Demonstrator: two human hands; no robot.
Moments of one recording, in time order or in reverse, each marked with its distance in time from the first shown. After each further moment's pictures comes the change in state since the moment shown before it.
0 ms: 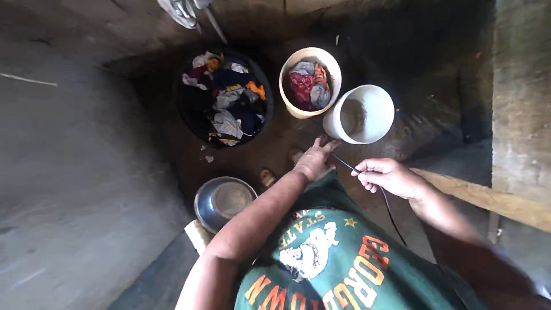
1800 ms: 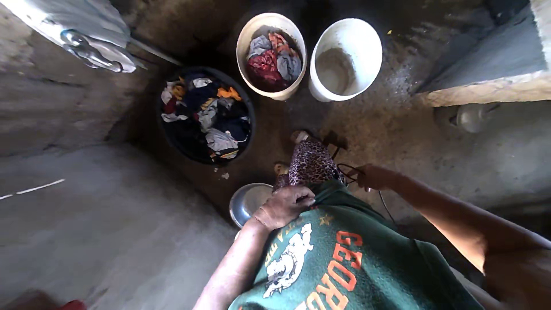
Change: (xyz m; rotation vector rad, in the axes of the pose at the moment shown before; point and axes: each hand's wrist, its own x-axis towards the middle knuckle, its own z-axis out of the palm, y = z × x) left_hand -0.114 -0.007 -0.019 -0.038 -0.556 -0.090; right_hand 0.000 0.164 0.075 -0.134 -0.155 0.424
